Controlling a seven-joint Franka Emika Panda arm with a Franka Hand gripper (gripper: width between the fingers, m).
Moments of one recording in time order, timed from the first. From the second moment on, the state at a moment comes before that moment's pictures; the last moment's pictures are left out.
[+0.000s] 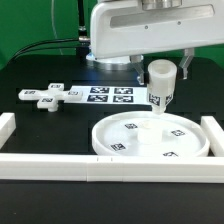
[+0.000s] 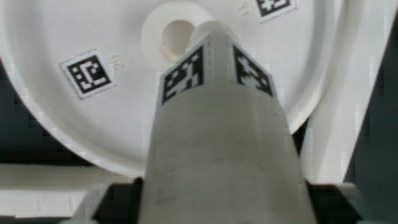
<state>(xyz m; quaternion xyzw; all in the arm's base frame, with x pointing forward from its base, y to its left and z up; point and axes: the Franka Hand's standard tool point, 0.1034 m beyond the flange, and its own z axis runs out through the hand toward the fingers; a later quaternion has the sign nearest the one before) 0.597 0.044 0.118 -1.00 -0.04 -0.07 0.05</state>
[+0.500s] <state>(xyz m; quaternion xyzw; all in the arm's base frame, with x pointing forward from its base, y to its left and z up) 0.602 0.030 0.125 -0.96 -0.06 -0.27 0.00</state>
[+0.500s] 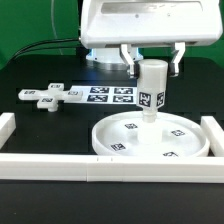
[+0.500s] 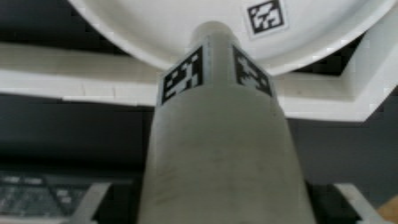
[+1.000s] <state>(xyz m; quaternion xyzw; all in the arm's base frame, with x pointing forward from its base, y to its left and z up) 0.584 0.033 0.117 -0.97 -0.06 -0.24 0.00</state>
